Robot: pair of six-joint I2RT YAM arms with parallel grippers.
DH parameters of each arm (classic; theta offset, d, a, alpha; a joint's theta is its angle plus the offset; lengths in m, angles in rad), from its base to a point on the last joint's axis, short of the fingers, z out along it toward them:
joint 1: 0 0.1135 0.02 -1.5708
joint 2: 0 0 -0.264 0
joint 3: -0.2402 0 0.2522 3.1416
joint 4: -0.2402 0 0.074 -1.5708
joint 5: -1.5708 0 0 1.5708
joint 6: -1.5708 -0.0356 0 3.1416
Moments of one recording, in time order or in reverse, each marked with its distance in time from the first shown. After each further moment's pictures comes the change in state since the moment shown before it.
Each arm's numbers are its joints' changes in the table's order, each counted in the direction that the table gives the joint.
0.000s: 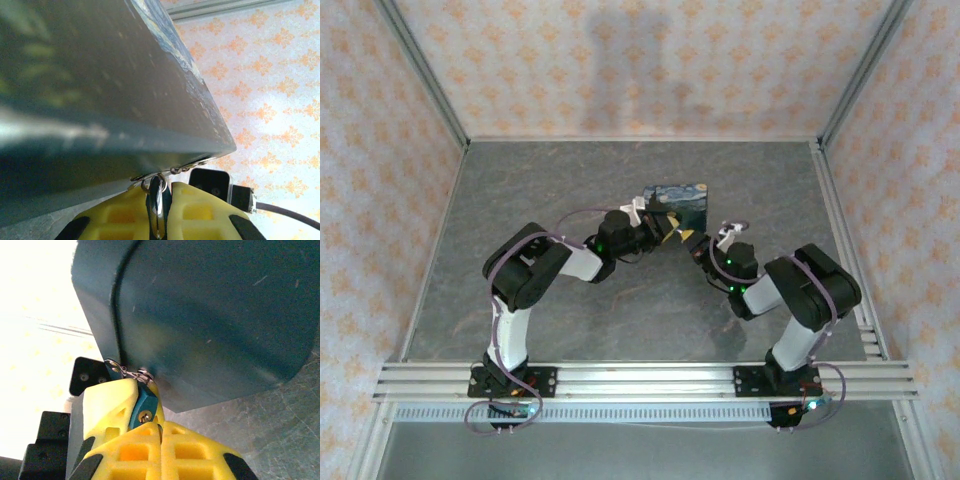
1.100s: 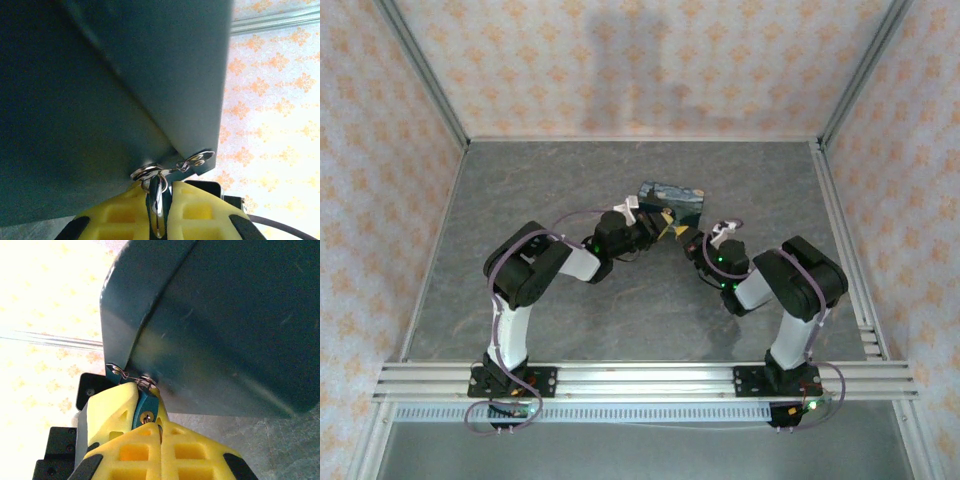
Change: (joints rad) left arm 0.020 0.015 0.018 0.046 0.046 0.025; right arm 0.034 0.087 -0.062 0.037 -0.042 -0.093
